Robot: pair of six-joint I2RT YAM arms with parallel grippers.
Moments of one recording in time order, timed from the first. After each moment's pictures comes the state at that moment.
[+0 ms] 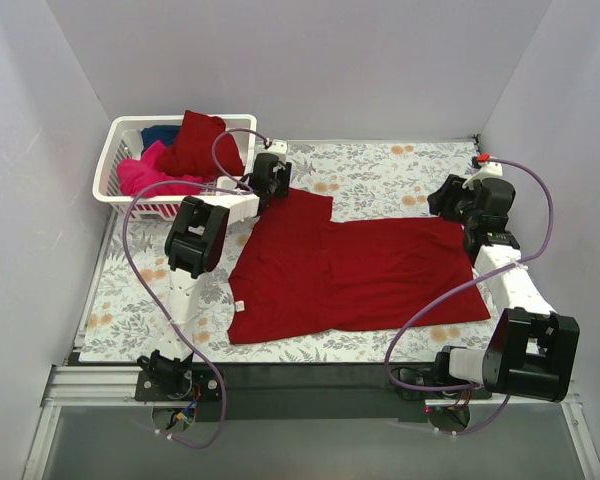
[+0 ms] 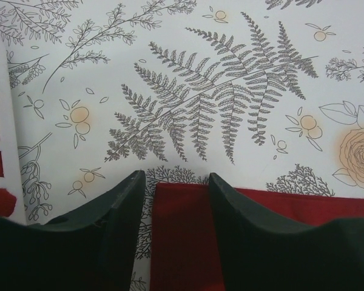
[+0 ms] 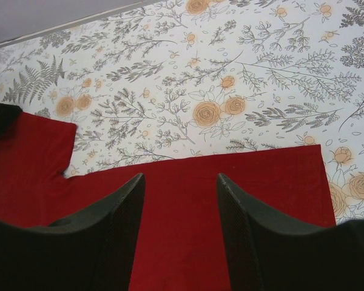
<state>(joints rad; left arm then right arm) -0.40 2.36 1.64 0.23 -0.15 -0.07 -0.11 1.26 0.80 0.08 -0.25 0.23</state>
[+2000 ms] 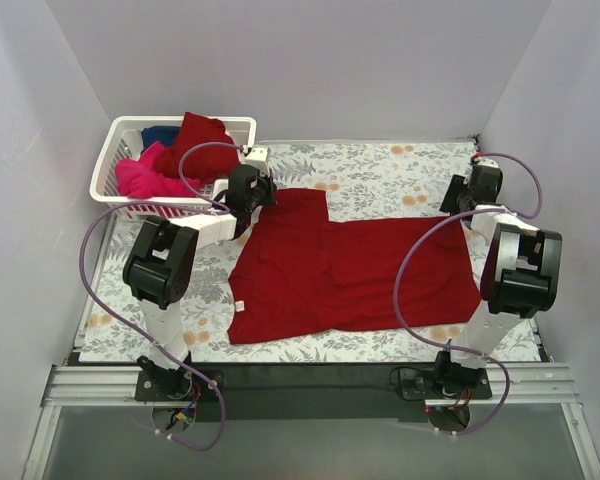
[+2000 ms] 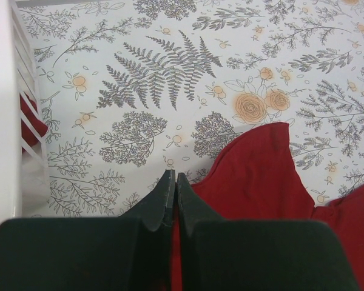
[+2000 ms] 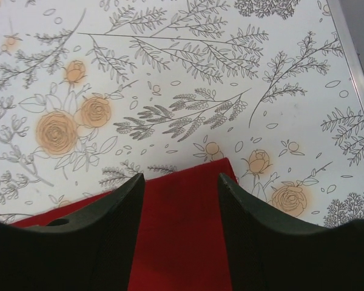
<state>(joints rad) -0.39 1.93 1.15 0.44 -0.01 -0.19 -0.17 1.76 1.07 0.01 0.00 0.15</state>
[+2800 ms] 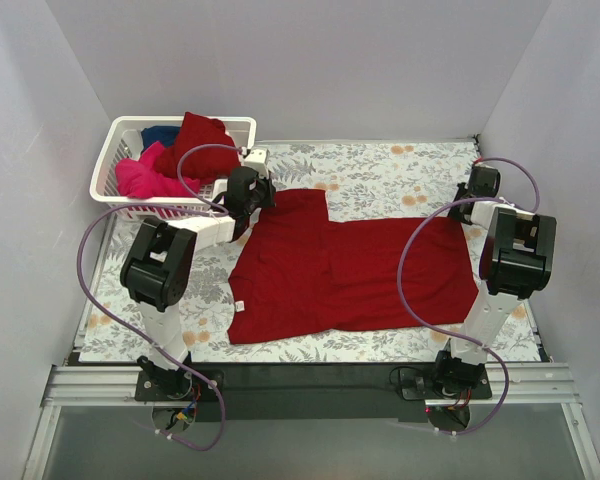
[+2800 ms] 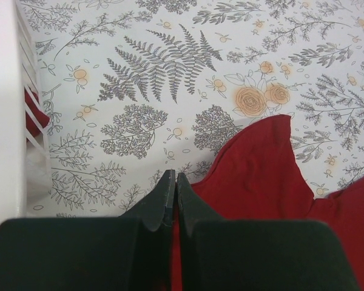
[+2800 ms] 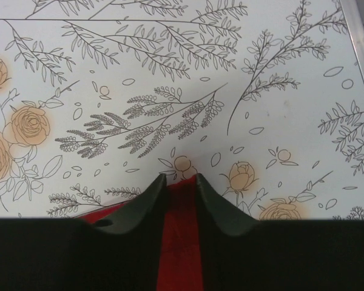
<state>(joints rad) -0.39 1.91 1.12 0.44 -0.01 -0.19 -0.20 1.94 1.18 -0.06 0.05 0.15</state>
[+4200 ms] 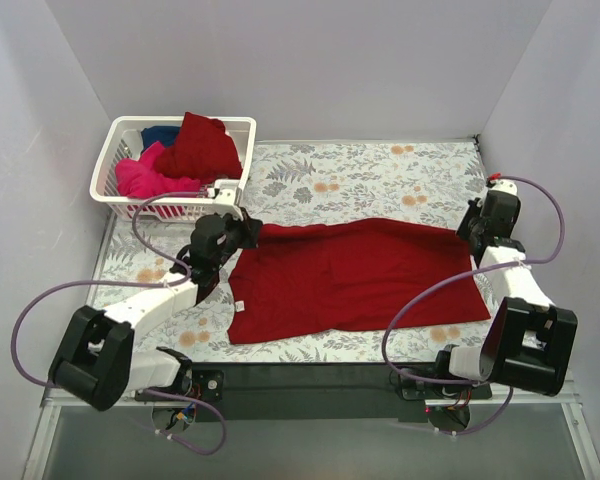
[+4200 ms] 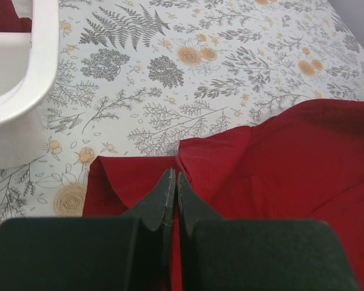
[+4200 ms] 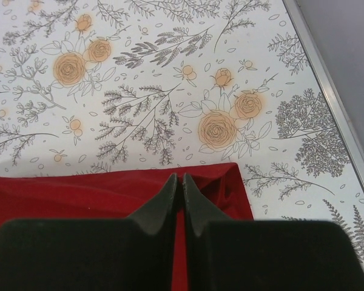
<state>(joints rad) -0.45 1.28 0.59 0.46 0.01 -0.31 -0.21 1.33 0.78 -0.07 0.01 0.15</state>
